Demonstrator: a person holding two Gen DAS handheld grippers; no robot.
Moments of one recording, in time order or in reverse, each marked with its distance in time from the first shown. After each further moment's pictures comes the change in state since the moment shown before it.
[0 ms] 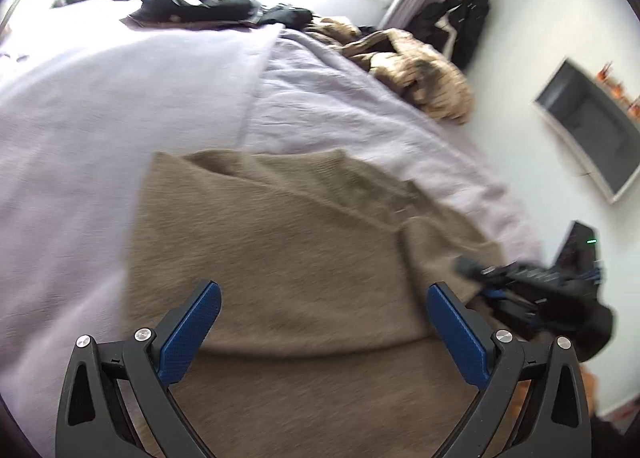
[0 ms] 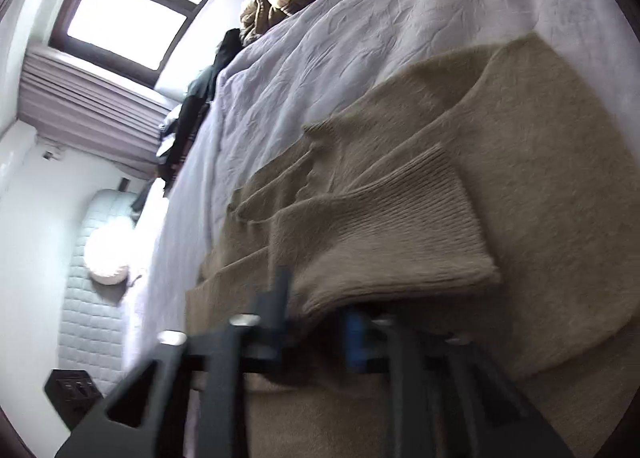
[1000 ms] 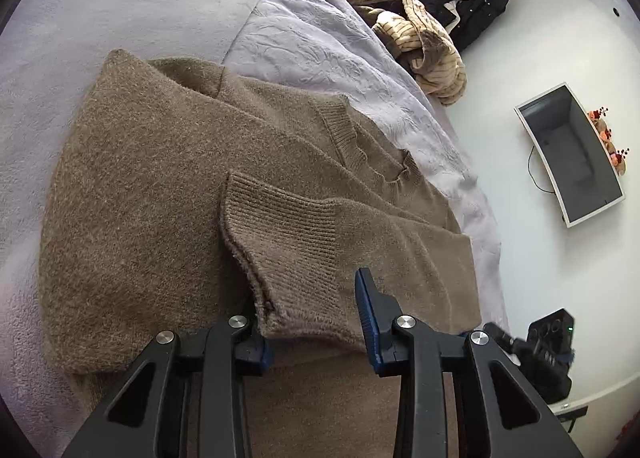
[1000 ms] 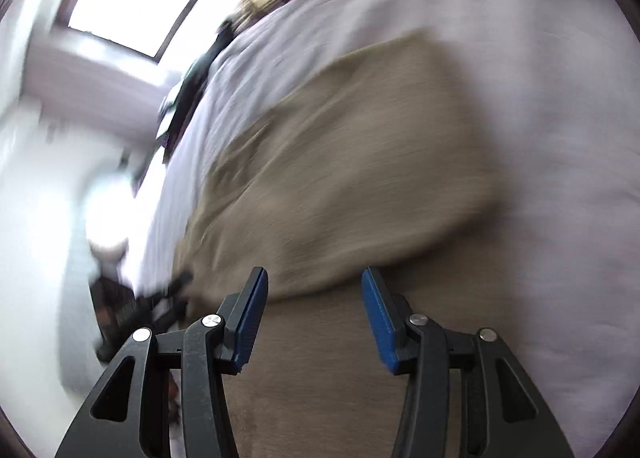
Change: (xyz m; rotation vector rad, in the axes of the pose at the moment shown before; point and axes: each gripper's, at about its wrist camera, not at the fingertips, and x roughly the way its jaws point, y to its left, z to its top) left arm 0.061 0.030 0.004 -0.173 0.208 -0.184; right arm -0.089 -0.104 -0.020 0.150 0.045 0.057
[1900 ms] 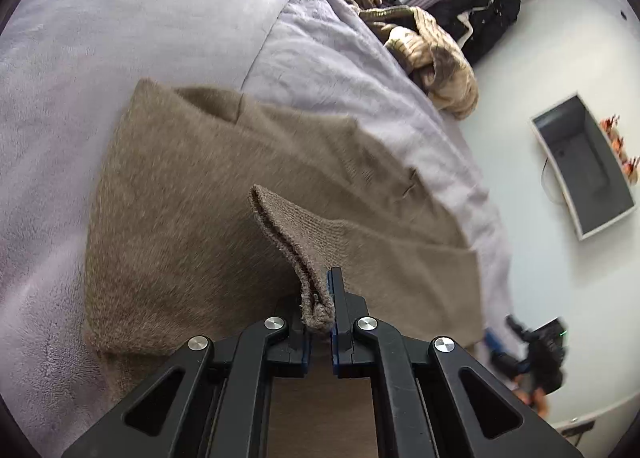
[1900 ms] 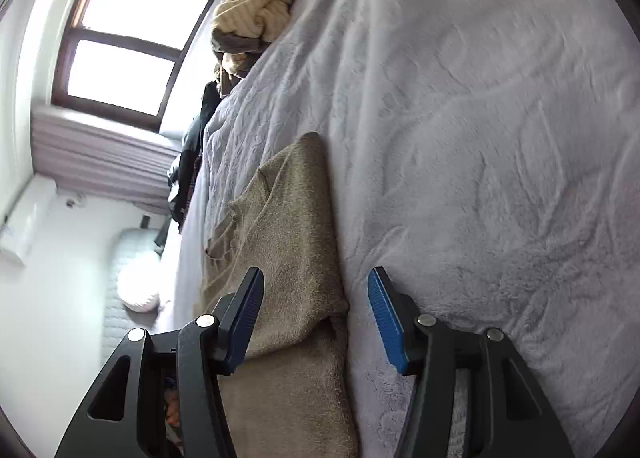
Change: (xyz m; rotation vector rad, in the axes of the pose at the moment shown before) left arm -0.028 -0.007 0.004 -0.017 -0.050 0.058; right arm -0.046 -0.072 0.054 0.103 -0.040 0.174
